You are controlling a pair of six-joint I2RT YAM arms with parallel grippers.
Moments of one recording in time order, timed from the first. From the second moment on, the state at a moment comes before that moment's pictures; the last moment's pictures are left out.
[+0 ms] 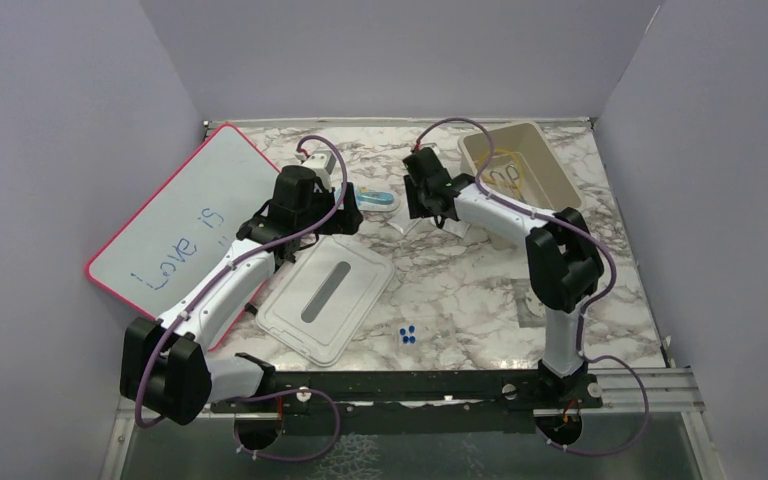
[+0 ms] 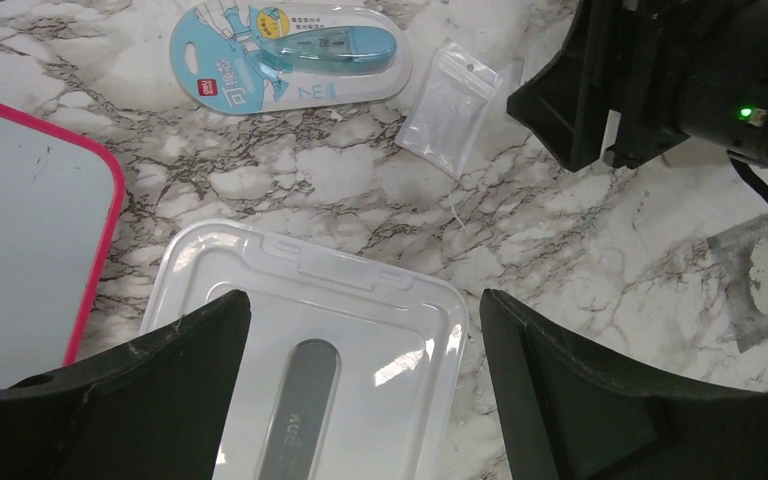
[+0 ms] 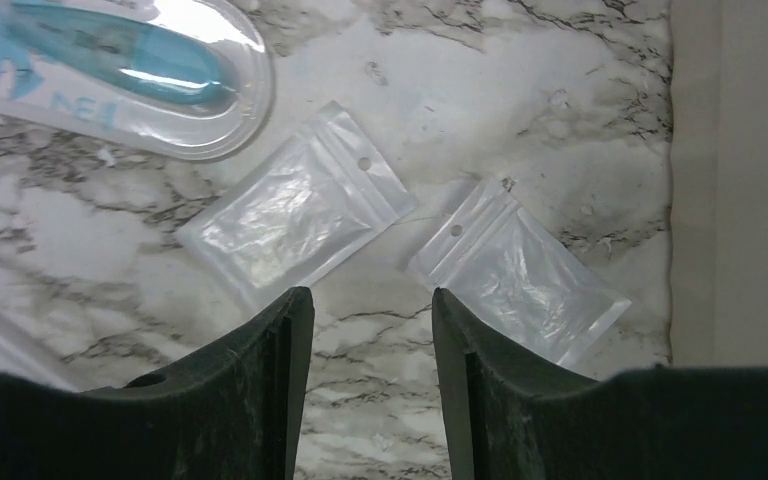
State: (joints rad) left arm -0.40 1.25 0.96 -0.28 0.11 -0.32; right arm 0.62 1.93 1.48 -0.41 0.30 0.31
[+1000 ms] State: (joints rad) left arm -0.40 1.25 0.96 -0.28 0.10 -0.33; right arm 0.57 2.09 1.48 -0.42 0.45 0.48
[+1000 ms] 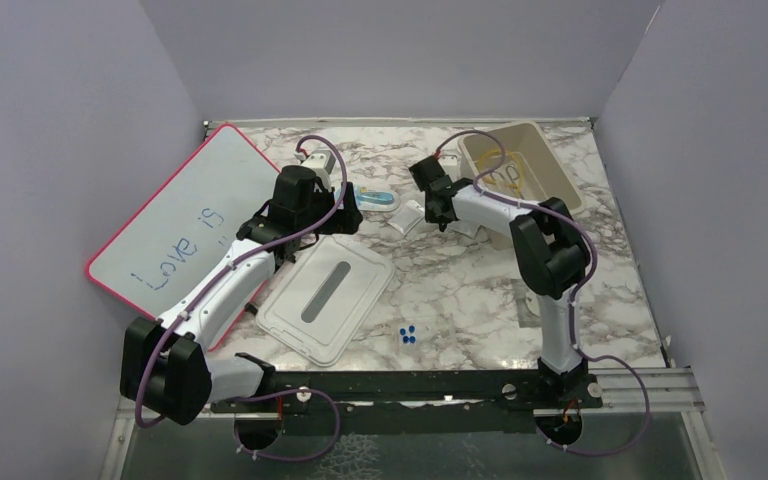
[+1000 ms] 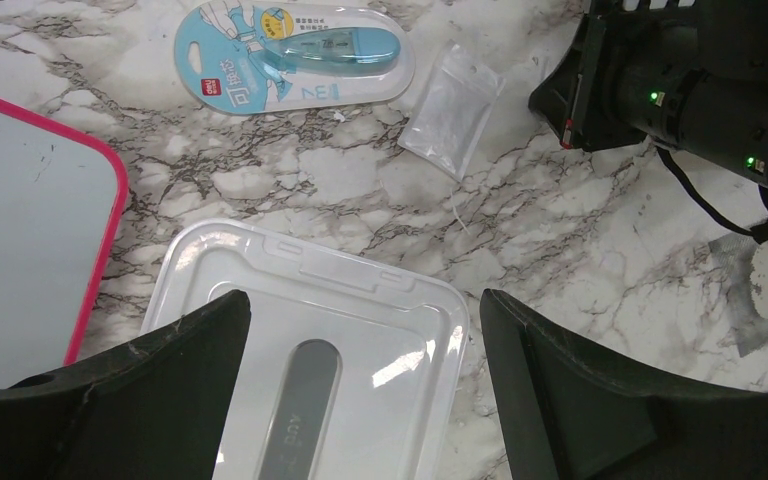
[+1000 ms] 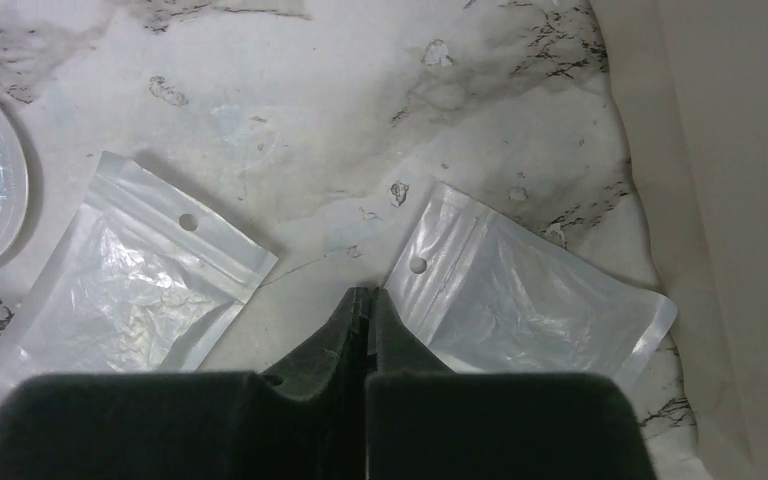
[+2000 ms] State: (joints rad) left arm -0.40 1.25 0.96 -0.28 0.10 -0.33; right arm 0.57 1.87 1.38 -0.36 0.42 0.35
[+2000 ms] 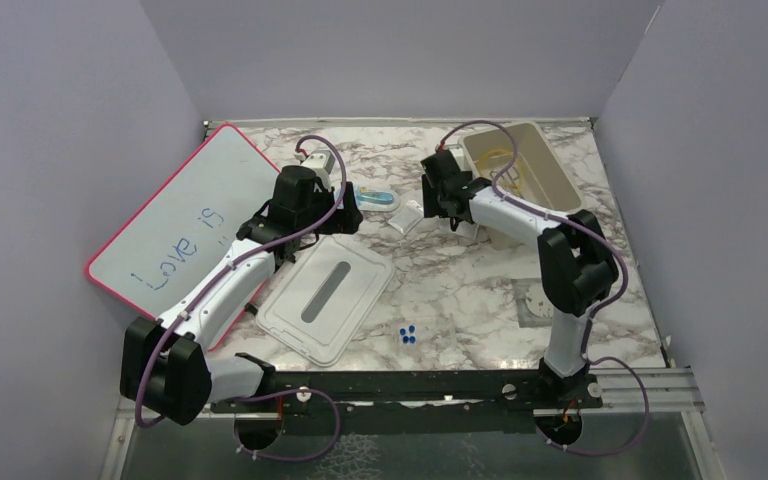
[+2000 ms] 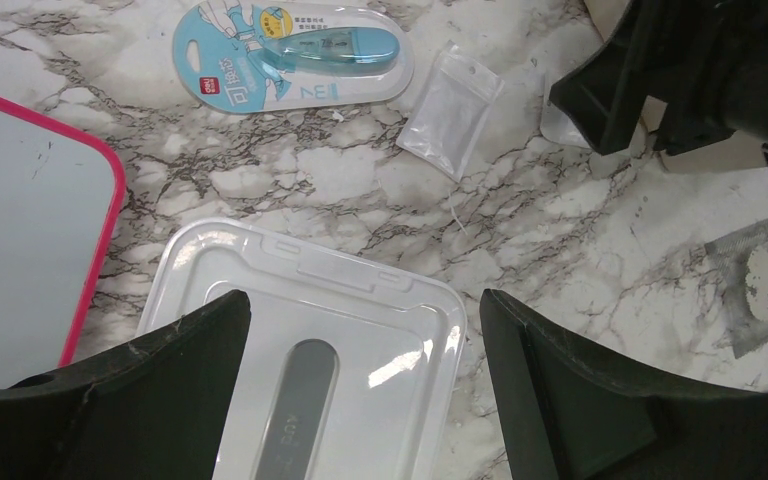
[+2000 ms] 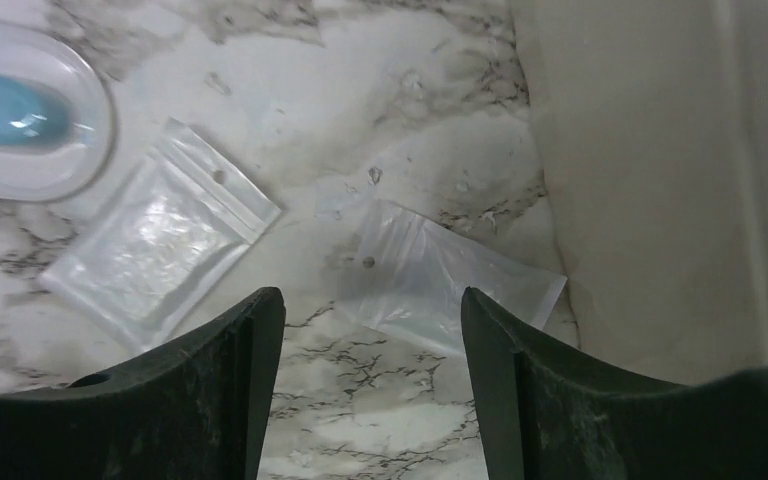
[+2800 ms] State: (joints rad) left arm -0.40 1.25 0.96 -0.28 0.10 -0.33; right arm 0.49 1.96 1.30 -0.33 0.25 0.37
